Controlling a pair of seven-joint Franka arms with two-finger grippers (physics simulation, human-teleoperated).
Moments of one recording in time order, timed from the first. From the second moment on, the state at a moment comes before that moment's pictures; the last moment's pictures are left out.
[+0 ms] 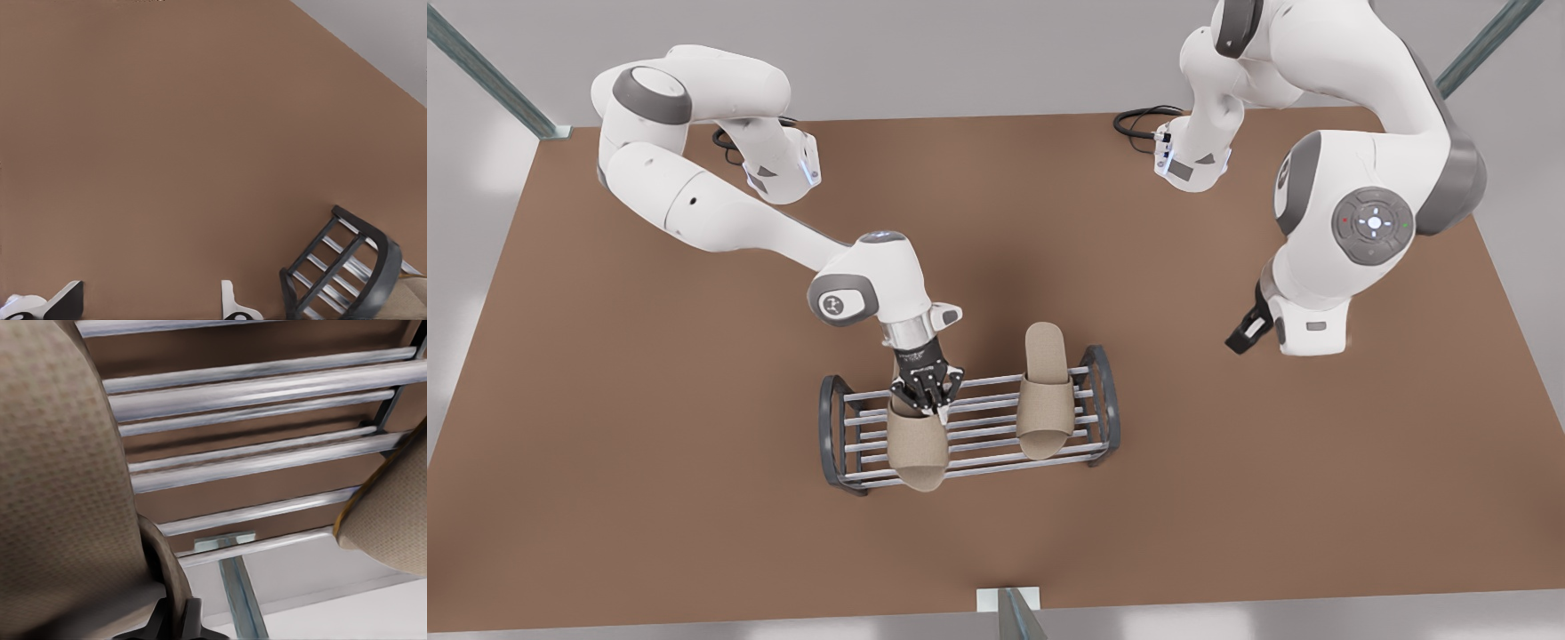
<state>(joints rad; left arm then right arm) -0.52 0.40 0.33 -1.11 -0.02 1.34 -0.89 -0.34 0.93 1.16 -1.70 -1.80 2.39 -1.49</state>
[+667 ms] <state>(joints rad) -0.52 0.39 0.33 -1.11 -0.01 1.30 -0.30 -0.24 0.60 1.29 -1.42 -1.11 1.98 -1.30</state>
